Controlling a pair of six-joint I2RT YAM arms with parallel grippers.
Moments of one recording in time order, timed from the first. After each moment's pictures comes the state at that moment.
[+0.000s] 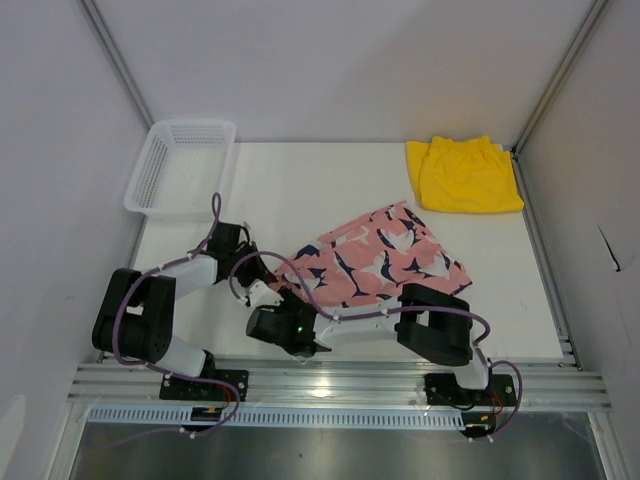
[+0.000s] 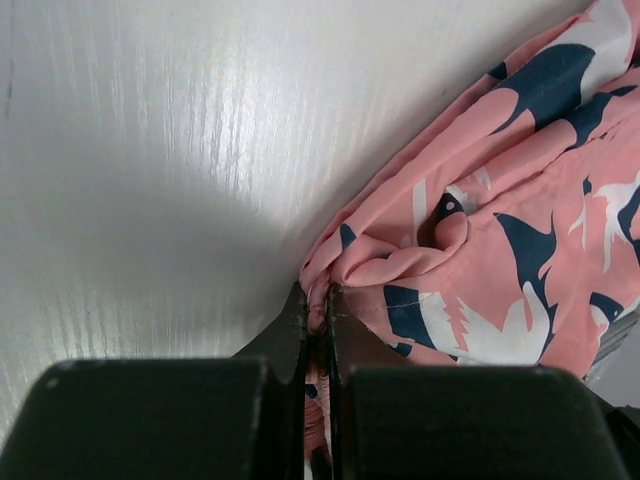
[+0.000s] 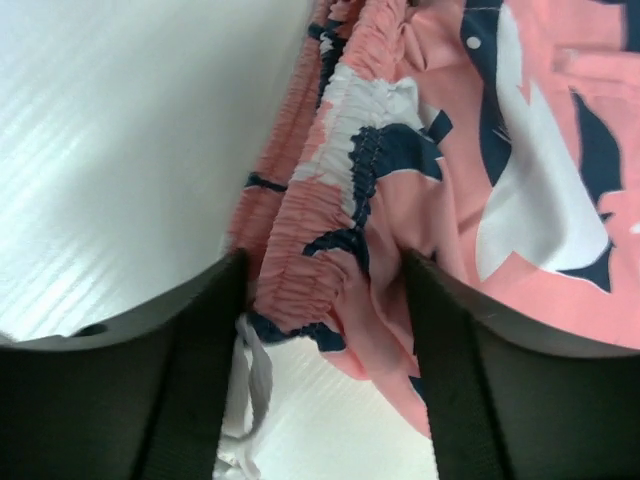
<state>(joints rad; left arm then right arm) -0.19 1.47 0.62 -0.17 0.37 -0.64 1.43 2.03 1.34 -0.31 0.67 0.27</state>
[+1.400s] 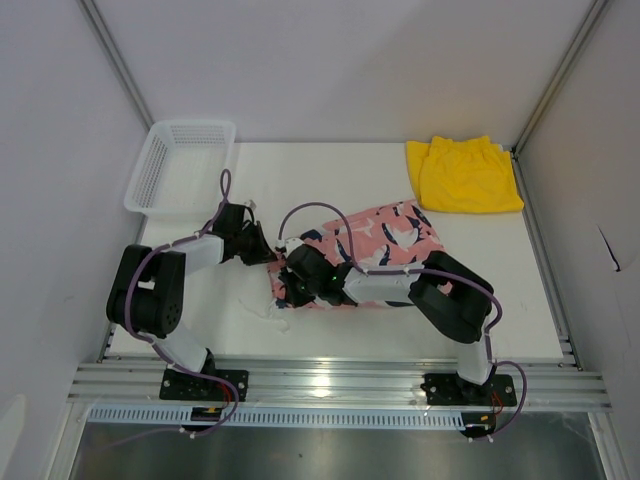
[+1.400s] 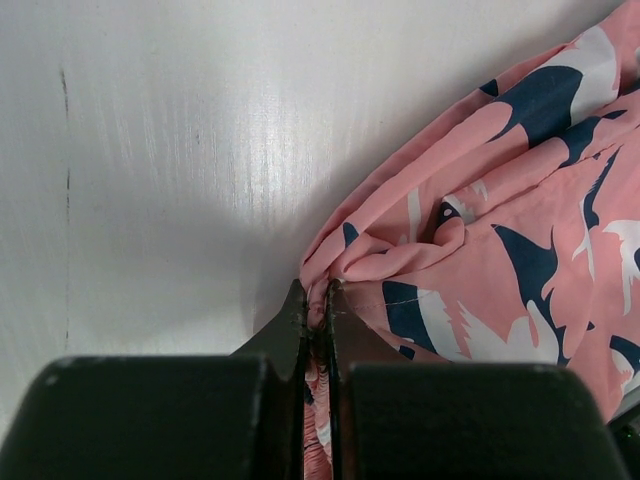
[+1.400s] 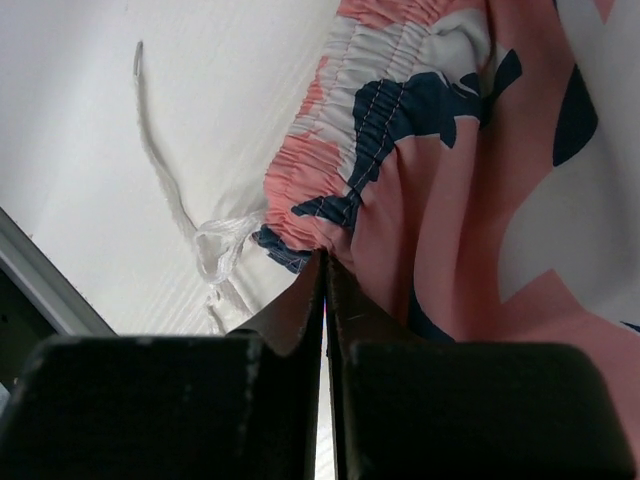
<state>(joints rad) -0.19 1.65 0.81 -0.12 0.32 -0.51 1.06 1.95 1.18 0.00 -0.03 0.49</state>
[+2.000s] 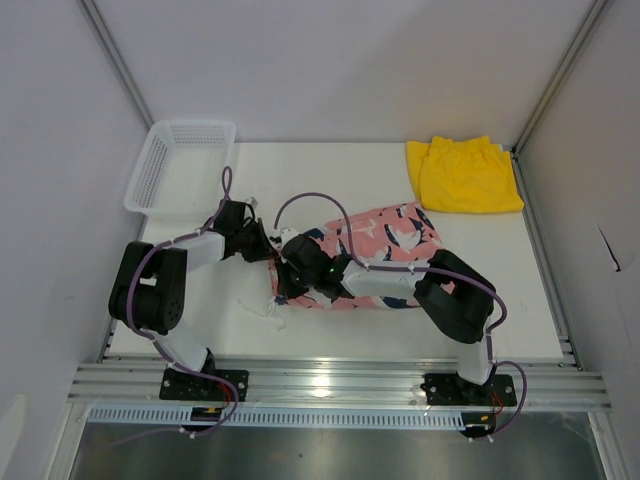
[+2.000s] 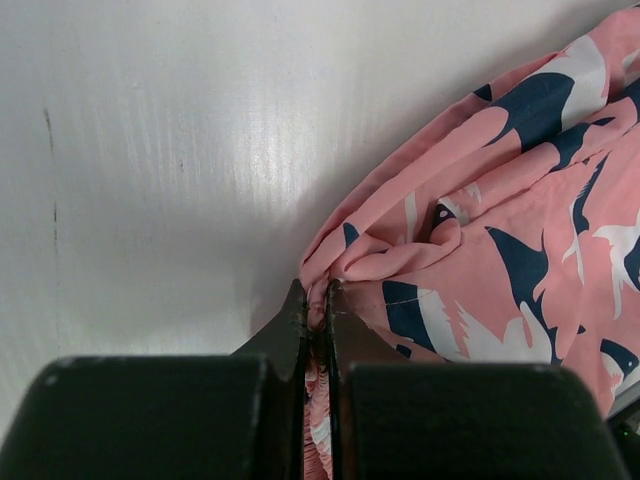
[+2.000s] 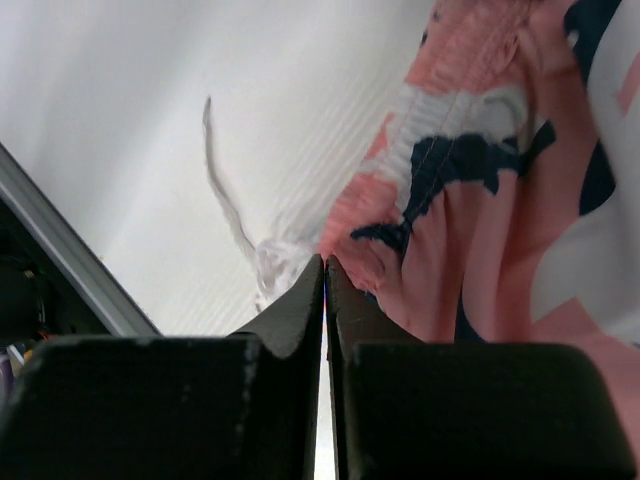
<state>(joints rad) -0.19 1.67 0.84 -0.12 0.33 -0.50 1.06 1.94 1.25 -0.04 -0.05 0.51</state>
